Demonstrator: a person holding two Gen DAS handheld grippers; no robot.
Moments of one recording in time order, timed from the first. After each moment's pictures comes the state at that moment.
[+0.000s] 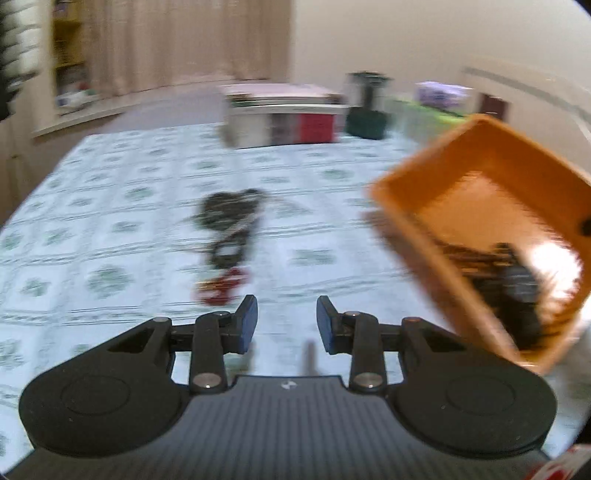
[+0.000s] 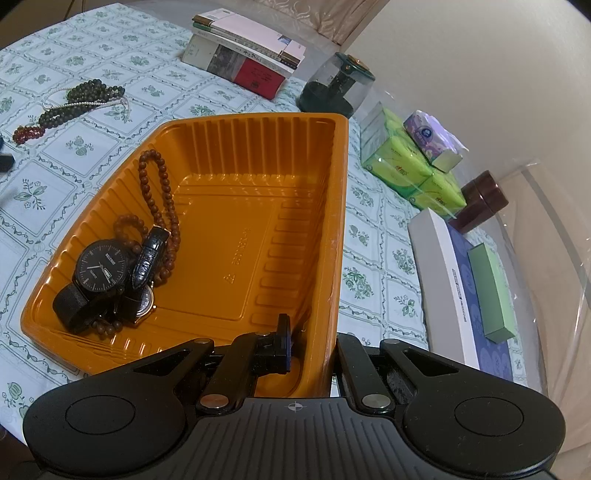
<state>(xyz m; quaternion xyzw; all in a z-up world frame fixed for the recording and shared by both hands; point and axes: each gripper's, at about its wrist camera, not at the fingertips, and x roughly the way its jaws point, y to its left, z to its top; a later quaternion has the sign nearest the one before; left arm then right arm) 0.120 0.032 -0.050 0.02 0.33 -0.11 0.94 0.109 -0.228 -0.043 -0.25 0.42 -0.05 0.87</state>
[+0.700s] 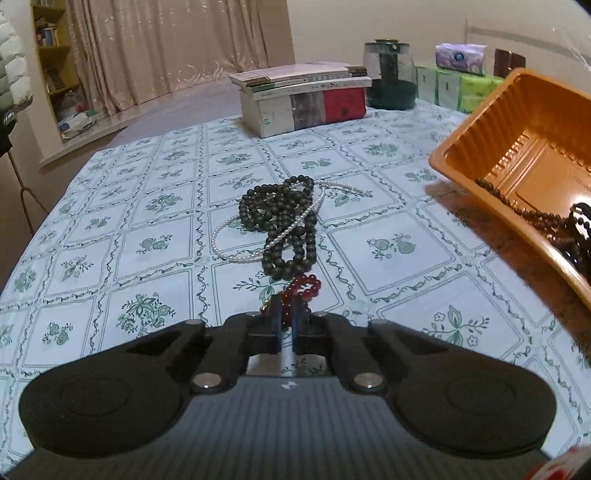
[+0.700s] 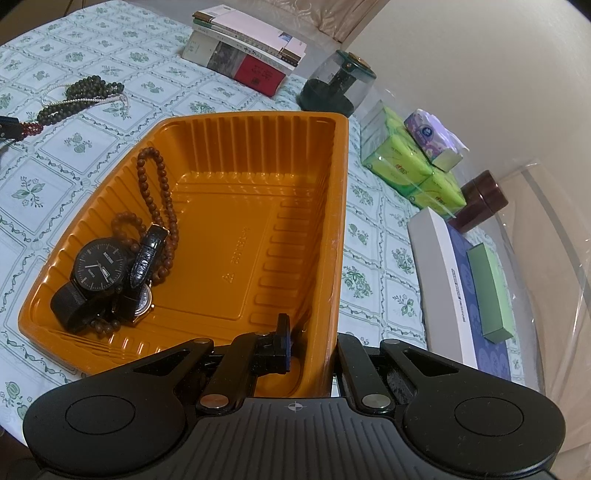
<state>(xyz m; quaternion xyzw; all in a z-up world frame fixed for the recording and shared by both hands) 0.165 0.049 -0.075 0.11 0.33 -0.10 0.93 0.109 -0.230 -0.044 -0.25 0.42 -0.05 0.87</state>
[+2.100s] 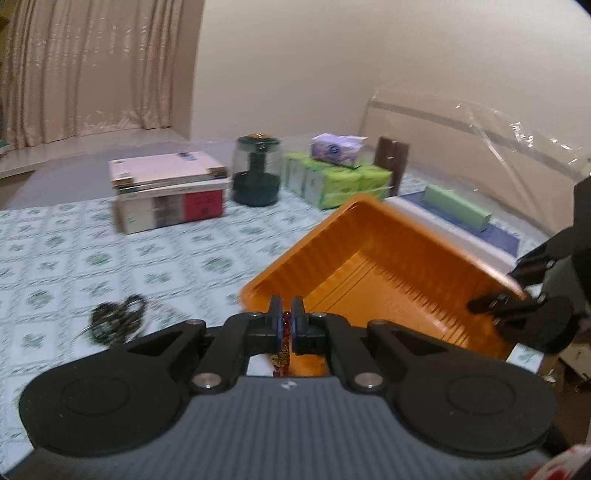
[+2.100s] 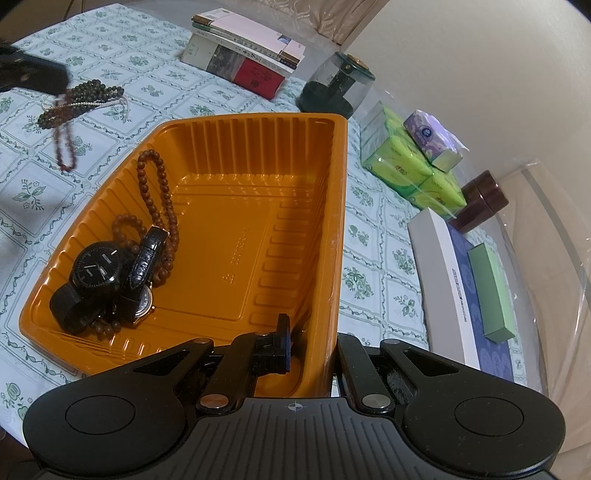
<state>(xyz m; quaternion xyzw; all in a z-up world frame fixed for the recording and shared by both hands) 0.138 -0.039 0.032 0.01 0.26 -0.29 0.92 0.111 -0.231 -0.044 -0.25 0.42 -0.05 0.87</state>
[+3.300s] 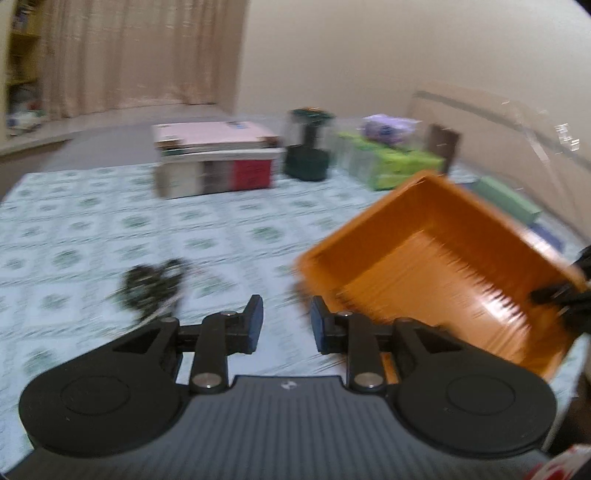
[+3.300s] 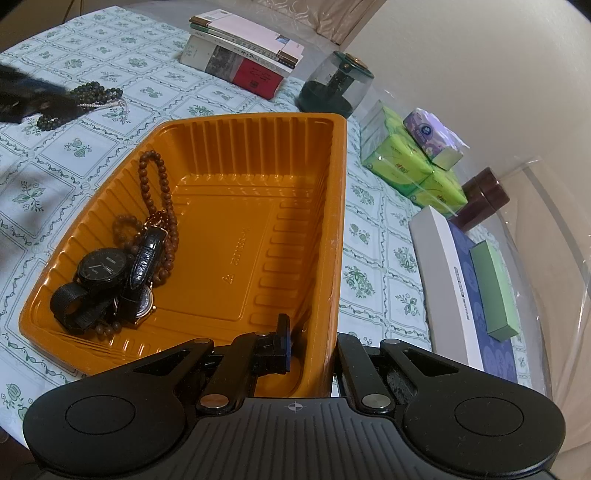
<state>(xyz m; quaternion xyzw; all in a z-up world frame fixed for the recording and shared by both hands) 0.156 -0.009 -0.011 0.00 0.29 -0.19 0.94 0.111 -0.231 -0.044 -0.24 0.42 -0.05 0.88</state>
